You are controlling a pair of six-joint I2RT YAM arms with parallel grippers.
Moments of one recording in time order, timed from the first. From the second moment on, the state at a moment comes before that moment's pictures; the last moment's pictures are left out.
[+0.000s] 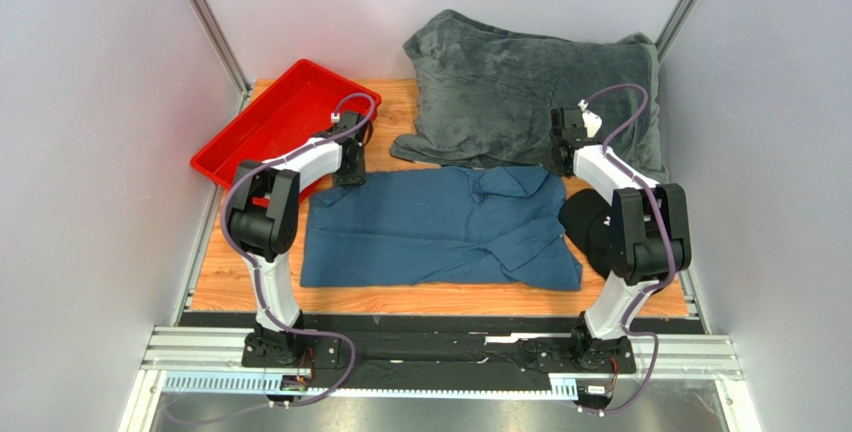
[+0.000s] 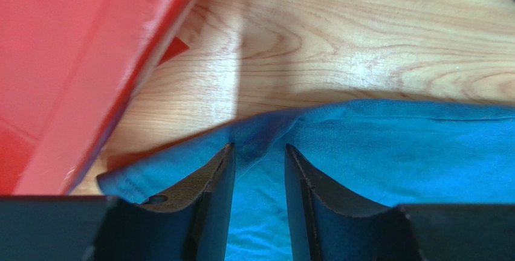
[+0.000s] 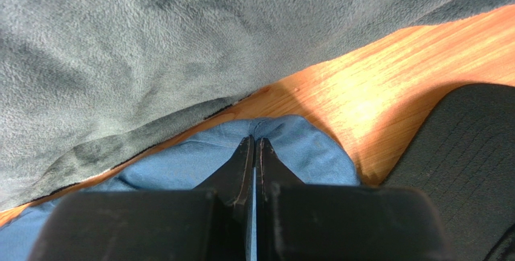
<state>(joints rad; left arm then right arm) -0.29 1.93 1.32 -0.51 -0.26 -0.34 0.11 1.76 1.20 -0.36 0.25 0.62</state>
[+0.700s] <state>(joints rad) -0.30 1.80 1.32 -0.51 -0.28 -0.35 0.05 1.51 1.17 -0.38 0.20 0.64</state>
